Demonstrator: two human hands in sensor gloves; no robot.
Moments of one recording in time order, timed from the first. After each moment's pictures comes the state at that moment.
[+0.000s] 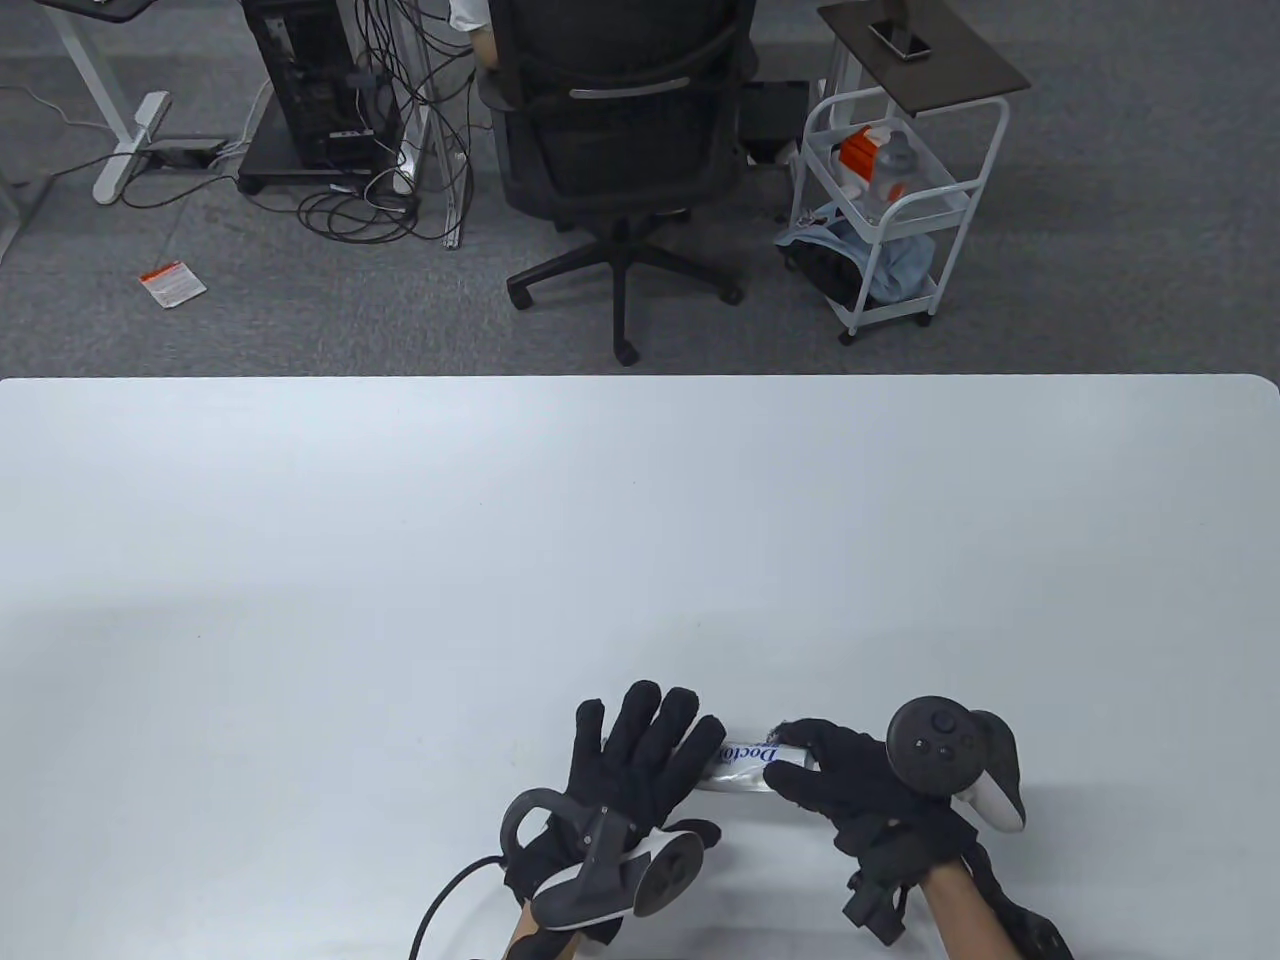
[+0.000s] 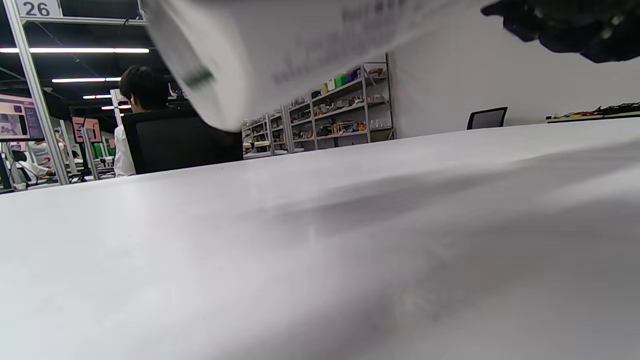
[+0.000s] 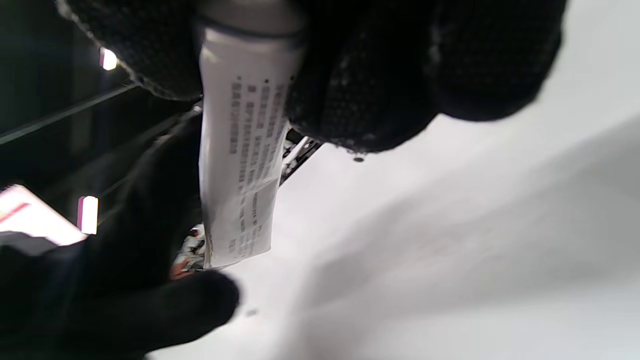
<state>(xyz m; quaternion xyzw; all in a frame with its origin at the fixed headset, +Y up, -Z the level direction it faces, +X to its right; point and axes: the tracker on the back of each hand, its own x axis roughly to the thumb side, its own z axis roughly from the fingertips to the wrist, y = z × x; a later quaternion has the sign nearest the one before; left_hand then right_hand) -0.058 -0.745 -0.188 0.06 -0.27 -0.04 0.96 0.174 -0.721 -0.232 0.21 0.11 0.87 0.43</state>
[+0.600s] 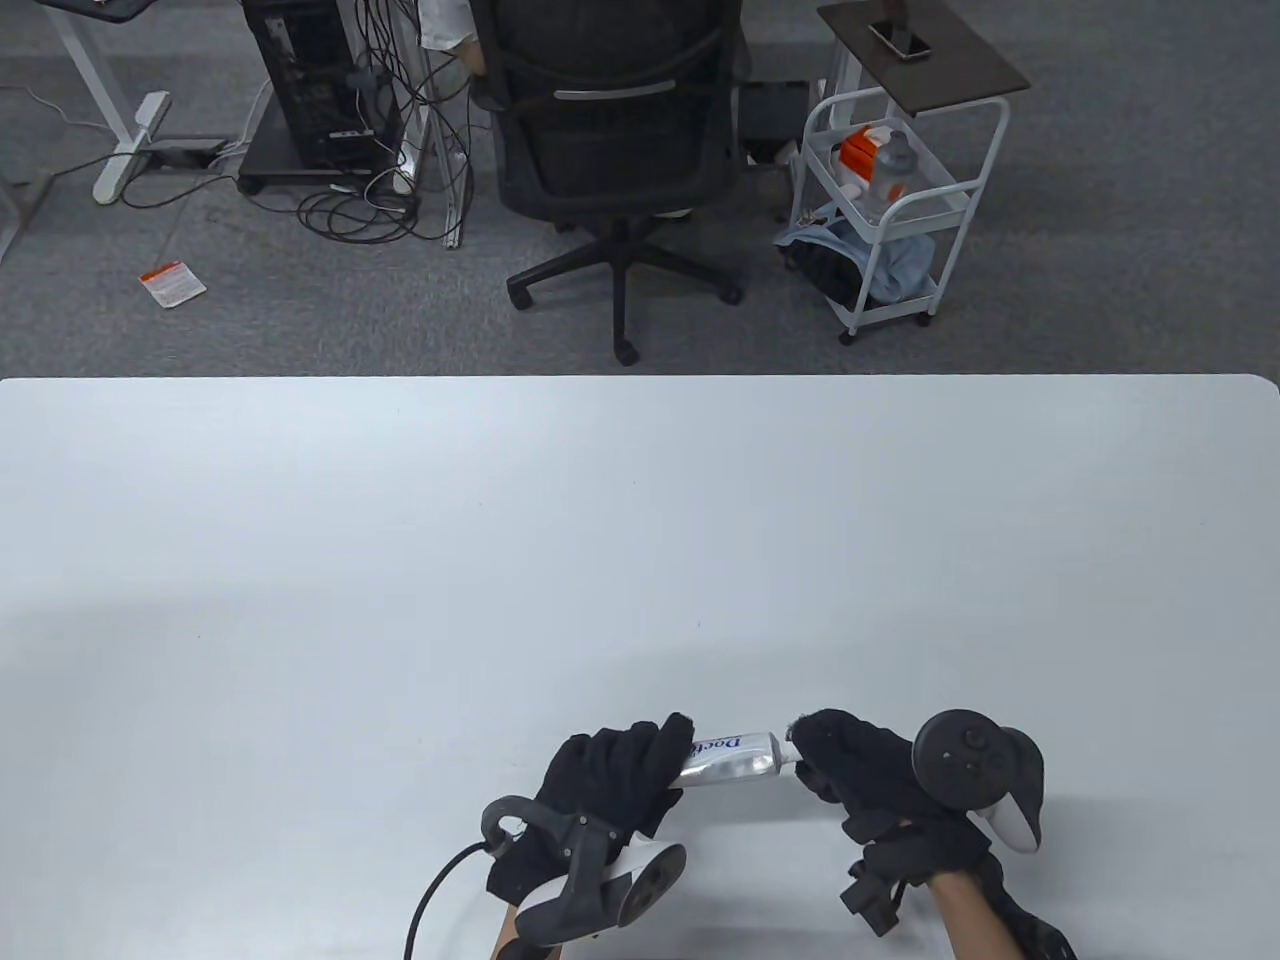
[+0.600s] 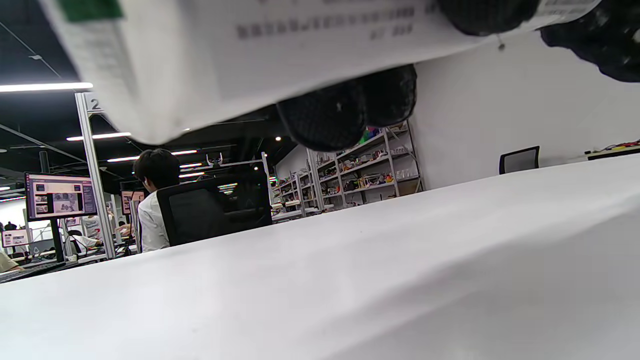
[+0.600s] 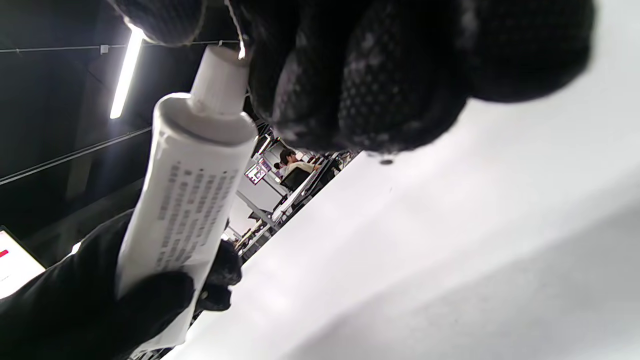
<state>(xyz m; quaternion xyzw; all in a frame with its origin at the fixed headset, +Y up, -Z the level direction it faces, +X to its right) -0.069 -0.736 -0.185 0.17 -0.23 -0.07 0.96 0.190 -0.721 -0.229 0.16 0.03 0.89 0.42</state>
